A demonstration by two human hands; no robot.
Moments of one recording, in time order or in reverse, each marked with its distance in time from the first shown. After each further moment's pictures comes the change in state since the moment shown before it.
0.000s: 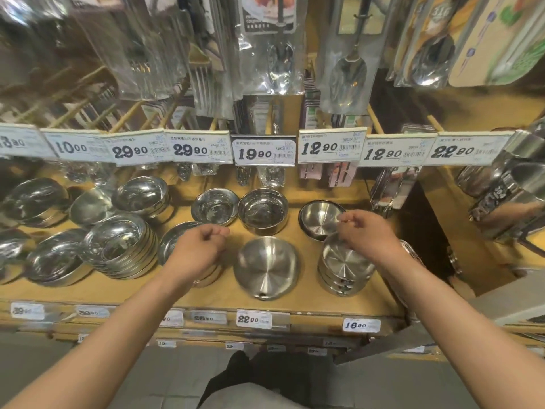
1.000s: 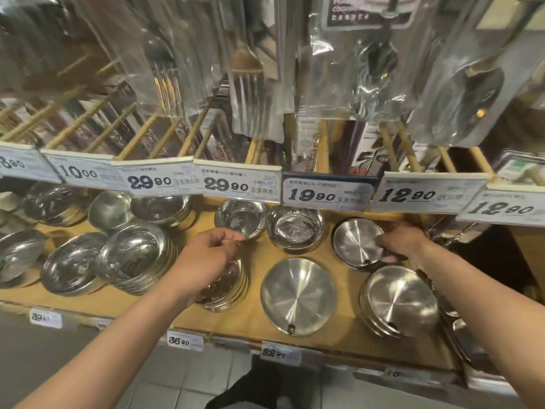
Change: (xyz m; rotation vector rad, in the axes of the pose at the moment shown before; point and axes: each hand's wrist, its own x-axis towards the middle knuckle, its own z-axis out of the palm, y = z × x) left_hand 0.052 0.009 -0.037 -0.064 -0.032 -0.096; right_hand 0.165 0.046 0.029 -0.282 -0.084 0.407
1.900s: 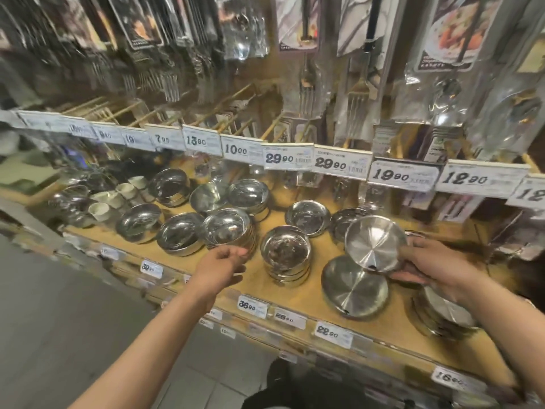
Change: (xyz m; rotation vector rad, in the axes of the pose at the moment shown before) left_hand -0.096 -0.077 -0.087 -0.212 0.261 -0.047; right_hand -0.182 -0.038 0.033 0.556 -0.386 -0.242
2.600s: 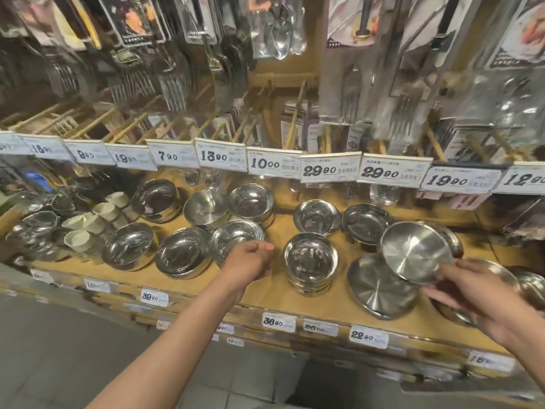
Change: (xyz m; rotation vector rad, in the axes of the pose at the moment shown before) left_hand 0.085 0.015 -0.018 0.019 -0.268 -0.015; right_hand -0.051 0.016 0.050 0.381 0.324 0.087
